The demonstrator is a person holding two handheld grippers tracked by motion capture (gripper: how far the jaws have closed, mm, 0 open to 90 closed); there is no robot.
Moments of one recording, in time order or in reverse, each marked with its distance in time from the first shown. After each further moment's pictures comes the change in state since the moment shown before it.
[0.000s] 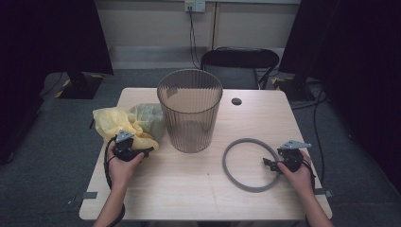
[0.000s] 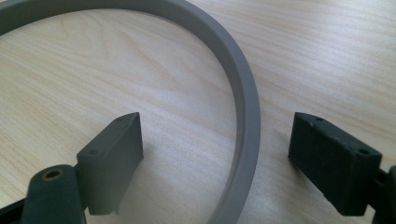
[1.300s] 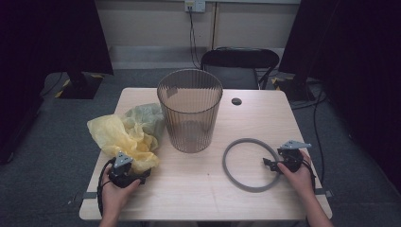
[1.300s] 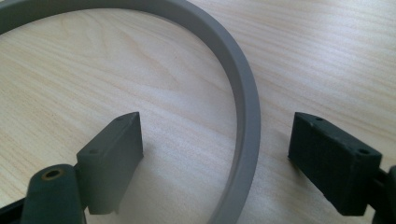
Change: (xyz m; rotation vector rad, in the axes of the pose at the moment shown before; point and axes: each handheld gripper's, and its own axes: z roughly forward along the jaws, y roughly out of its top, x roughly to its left) left arm -0.021 -0.051 -0.040 0.126 0.021 0.102; right arm 0.000 0.000 0.000 0.002 -0.002 -0.001
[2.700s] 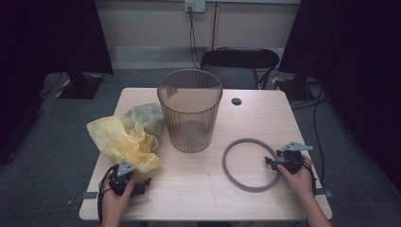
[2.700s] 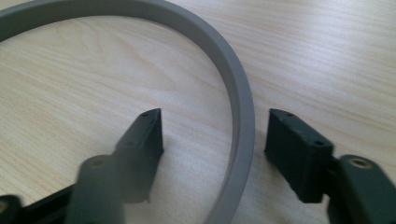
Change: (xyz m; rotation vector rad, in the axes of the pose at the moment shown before) left arm -0.007 -0.016 -0.003 0.055 0.001 0.101; right arm 0.005 -0.004 -0.006 -0.030 -0.044 0.034
